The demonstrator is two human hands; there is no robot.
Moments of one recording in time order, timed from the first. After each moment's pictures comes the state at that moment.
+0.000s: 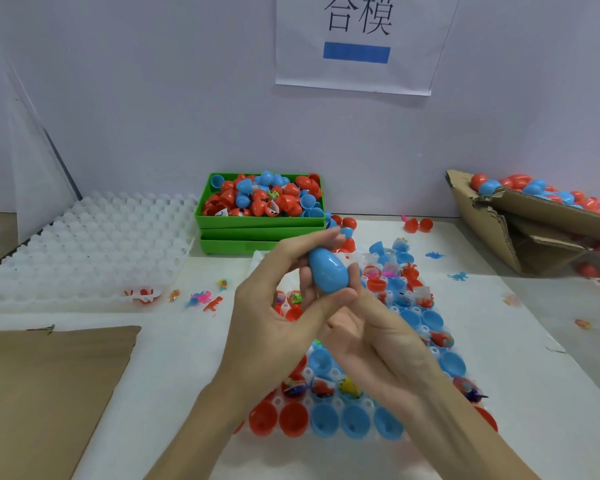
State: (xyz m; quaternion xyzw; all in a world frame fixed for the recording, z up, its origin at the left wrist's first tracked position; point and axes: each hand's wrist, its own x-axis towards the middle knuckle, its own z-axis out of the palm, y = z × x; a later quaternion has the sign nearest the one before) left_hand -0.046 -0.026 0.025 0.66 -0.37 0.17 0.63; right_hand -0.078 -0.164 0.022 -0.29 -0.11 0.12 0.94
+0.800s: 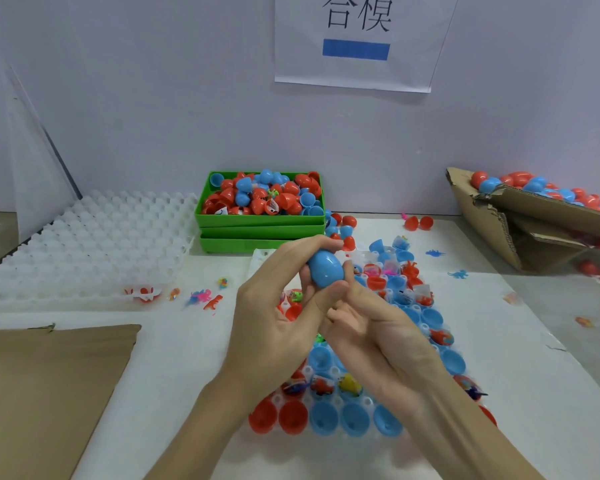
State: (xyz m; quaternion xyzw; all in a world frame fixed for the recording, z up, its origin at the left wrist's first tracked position) left_hand -0.047 -0.030 0.023 0.69 -0.36 0.22 0.59; right_hand -0.080 -0.166 0.021 -0.29 -0.07 0.10 0.95
